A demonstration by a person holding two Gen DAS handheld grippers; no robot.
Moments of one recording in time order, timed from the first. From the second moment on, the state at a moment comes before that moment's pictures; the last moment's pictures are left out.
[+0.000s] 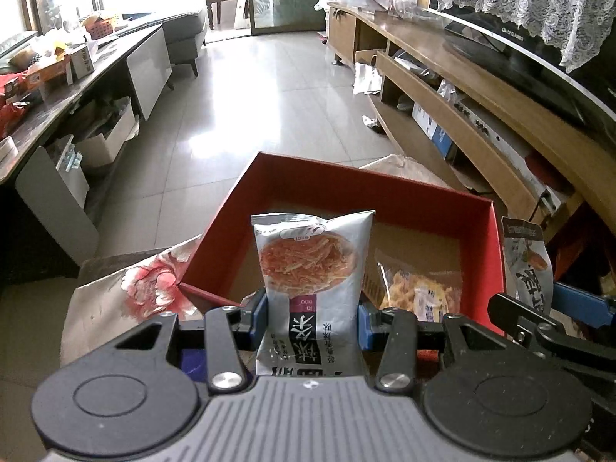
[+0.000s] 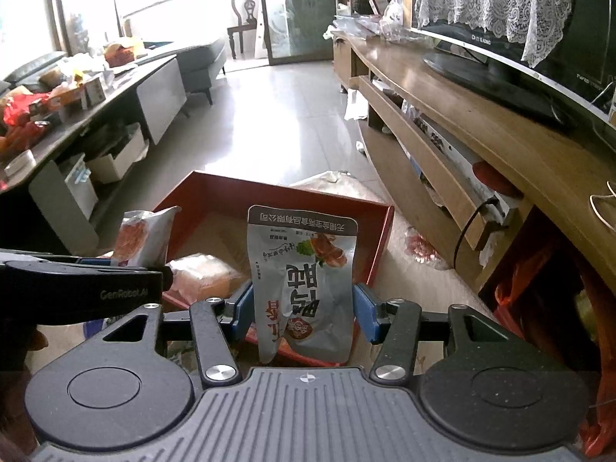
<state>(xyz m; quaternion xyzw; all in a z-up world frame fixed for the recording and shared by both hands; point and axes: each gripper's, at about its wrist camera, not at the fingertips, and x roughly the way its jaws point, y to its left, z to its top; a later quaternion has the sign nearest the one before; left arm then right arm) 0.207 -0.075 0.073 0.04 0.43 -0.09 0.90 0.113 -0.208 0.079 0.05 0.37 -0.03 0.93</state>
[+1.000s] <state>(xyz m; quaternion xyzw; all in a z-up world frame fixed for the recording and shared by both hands) 0.279 -0.105 0.033 0.05 0.44 -0.07 0.89 0.185 -0.209 0.035 0.05 0.42 -0.02 0.90</state>
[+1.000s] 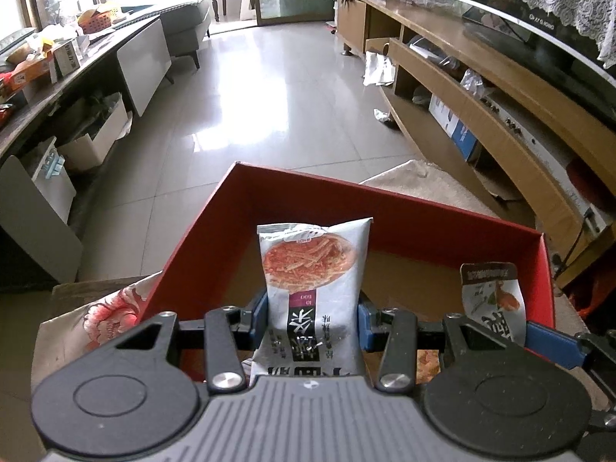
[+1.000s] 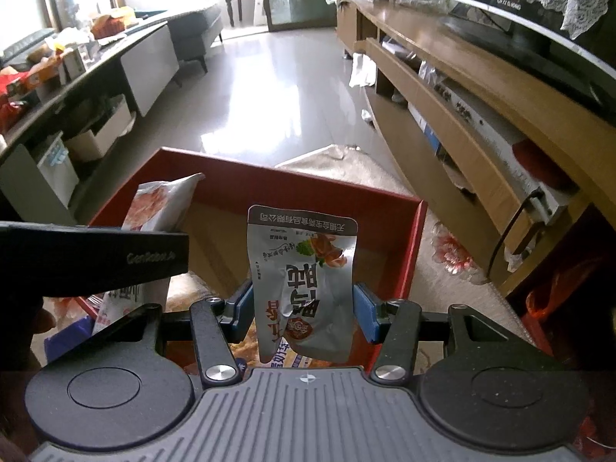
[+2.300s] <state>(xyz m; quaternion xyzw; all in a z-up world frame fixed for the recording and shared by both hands) 0.240 -0.082 0.058 0.06 0.42 -0.09 0.90 0.167 -0.190 0.040 0.02 0.42 -0.01 0.91</state>
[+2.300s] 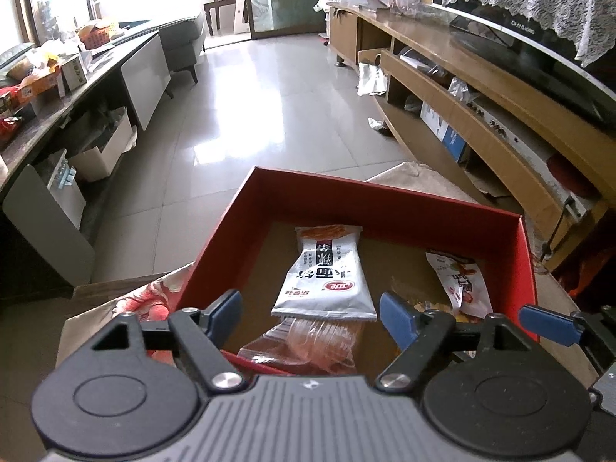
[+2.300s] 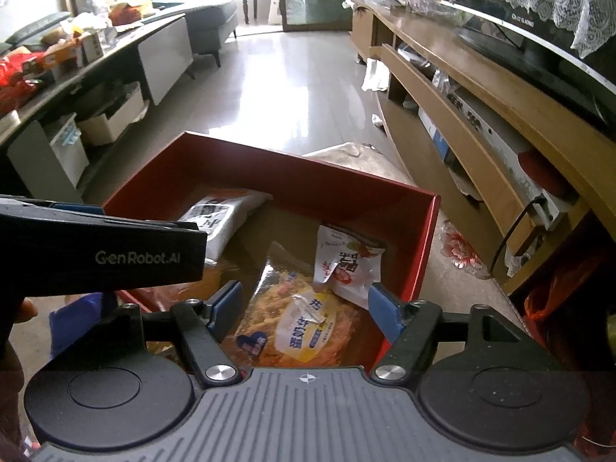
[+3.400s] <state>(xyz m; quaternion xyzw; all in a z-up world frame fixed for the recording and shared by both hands) 0.181 -0.012 0.055 0.04 0.44 -0.07 0.89 0.130 -0.139 0.046 -0.01 0.42 0.04 0.91</state>
